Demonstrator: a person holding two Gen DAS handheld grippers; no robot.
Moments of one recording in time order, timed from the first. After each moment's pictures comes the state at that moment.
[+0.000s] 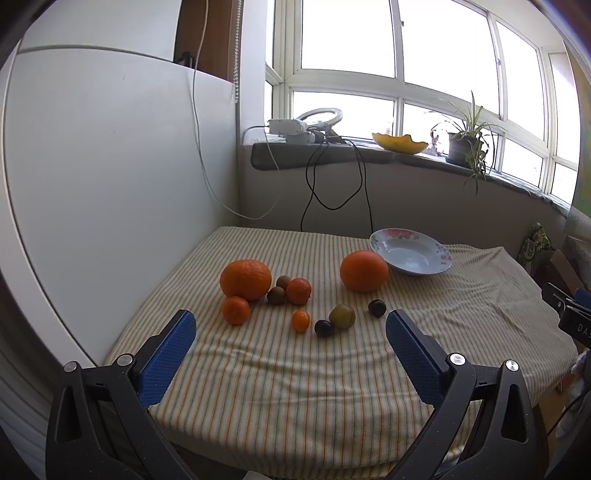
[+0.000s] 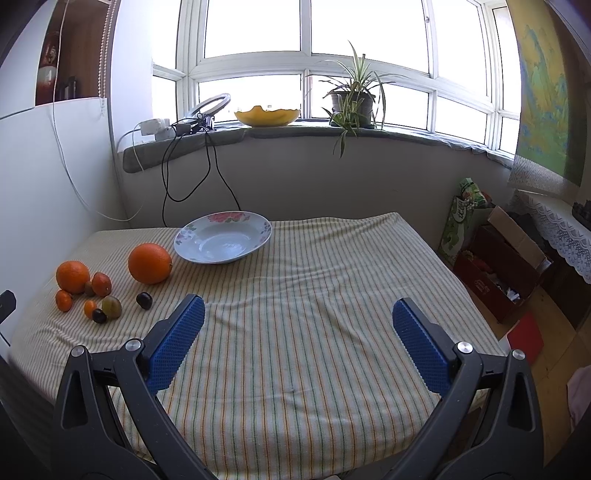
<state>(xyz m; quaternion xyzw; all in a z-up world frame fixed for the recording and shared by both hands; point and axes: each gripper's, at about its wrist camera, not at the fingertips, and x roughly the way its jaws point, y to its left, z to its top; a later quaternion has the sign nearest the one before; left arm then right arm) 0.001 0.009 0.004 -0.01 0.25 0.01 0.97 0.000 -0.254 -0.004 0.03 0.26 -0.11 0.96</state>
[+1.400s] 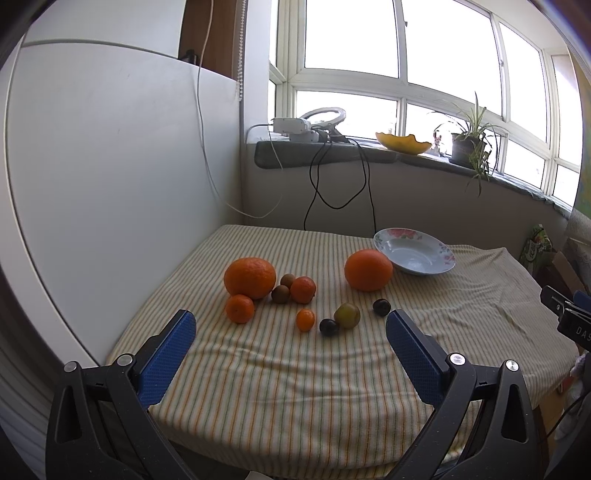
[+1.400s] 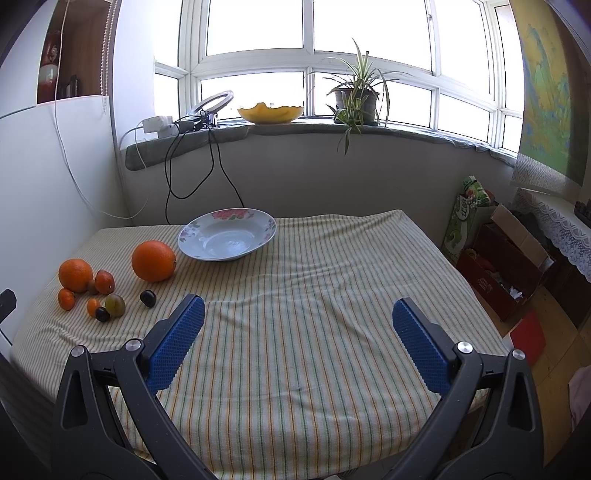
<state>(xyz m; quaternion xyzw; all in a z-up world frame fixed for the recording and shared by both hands) 0.003 0.016 0.000 -0.02 0.25 0.01 0.97 0.002 -0.246 -0.007 0.03 0.26 -0.11 0.96</state>
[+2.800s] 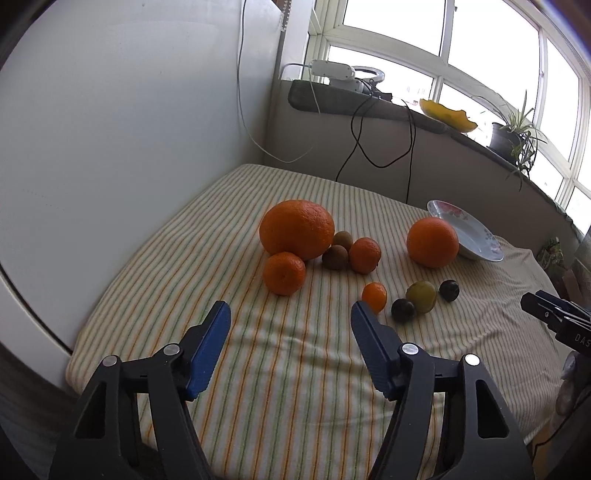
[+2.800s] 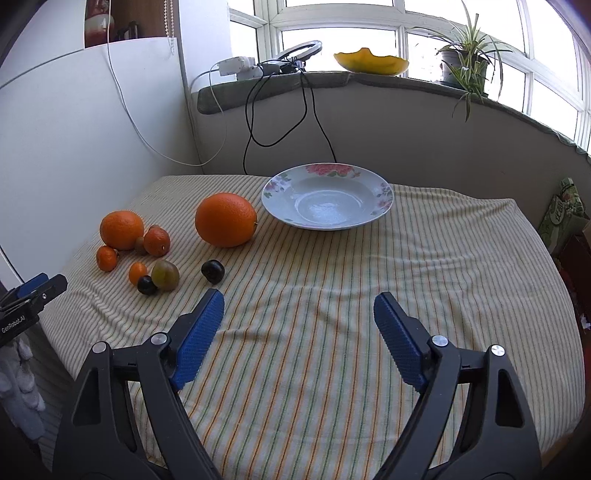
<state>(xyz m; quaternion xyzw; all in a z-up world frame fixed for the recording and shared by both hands) 0.071 0.090 -0.066 -0.09 0.33 0.01 0.94 0.096 -0.185 -0.055 0.01 0.35 0.08 0.93</state>
